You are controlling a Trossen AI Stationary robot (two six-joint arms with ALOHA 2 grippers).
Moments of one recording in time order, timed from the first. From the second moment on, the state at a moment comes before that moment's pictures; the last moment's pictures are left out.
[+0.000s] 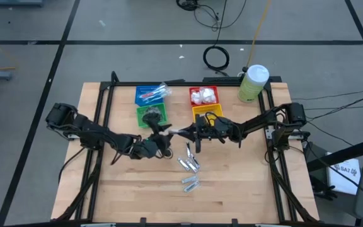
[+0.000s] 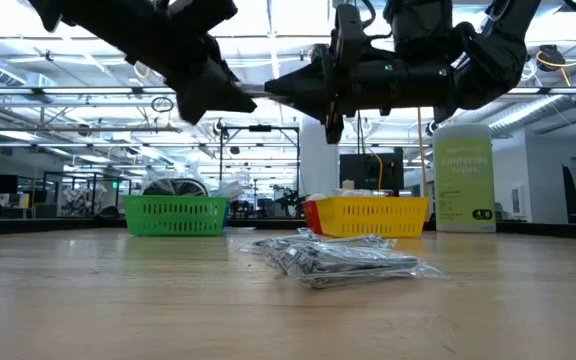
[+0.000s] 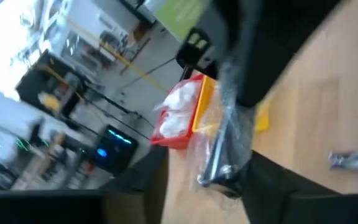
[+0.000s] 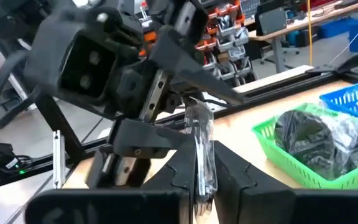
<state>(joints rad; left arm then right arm) -0.29 1.54 0.77 0.33 -0.96 0.40 -0.02 1.77 0.70 1.08 -0.06 0.34</state>
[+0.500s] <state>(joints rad) -0.30 1.31 0.78 0.16 -0.68 -0.02 -0.09 1.56 0.63 0.77 -0.01 0.23</state>
